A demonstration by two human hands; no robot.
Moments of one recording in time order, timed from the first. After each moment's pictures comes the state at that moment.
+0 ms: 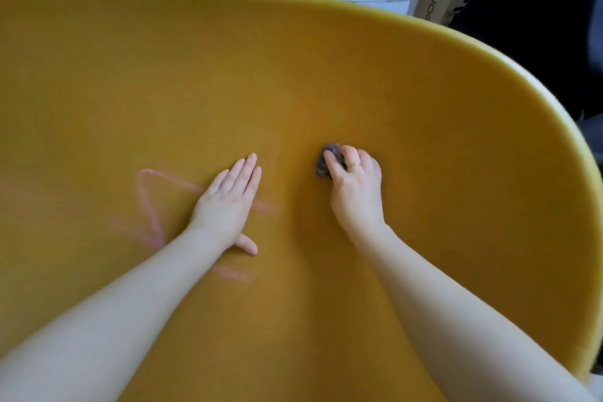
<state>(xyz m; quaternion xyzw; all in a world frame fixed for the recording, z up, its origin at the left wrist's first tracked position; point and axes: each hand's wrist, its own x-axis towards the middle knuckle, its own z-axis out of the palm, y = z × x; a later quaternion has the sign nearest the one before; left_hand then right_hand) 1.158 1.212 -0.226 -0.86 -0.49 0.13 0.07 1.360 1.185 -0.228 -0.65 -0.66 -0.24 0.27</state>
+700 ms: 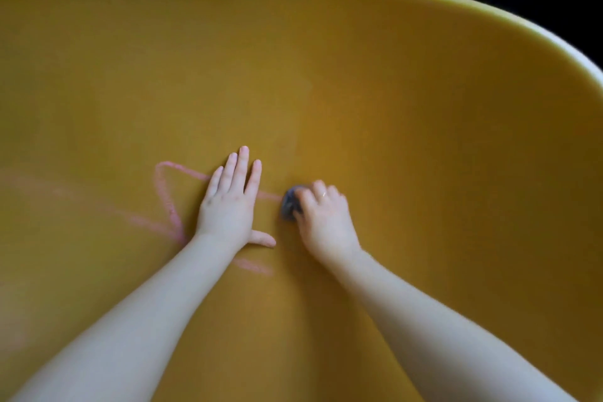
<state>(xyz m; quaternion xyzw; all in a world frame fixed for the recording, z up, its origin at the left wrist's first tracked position) 1.145 1.203 -0.234 -0.83 -0.55 0.08 0.03 1.294 1.167 -0.274 -0.65 -0.71 -0.13 0.25</state>
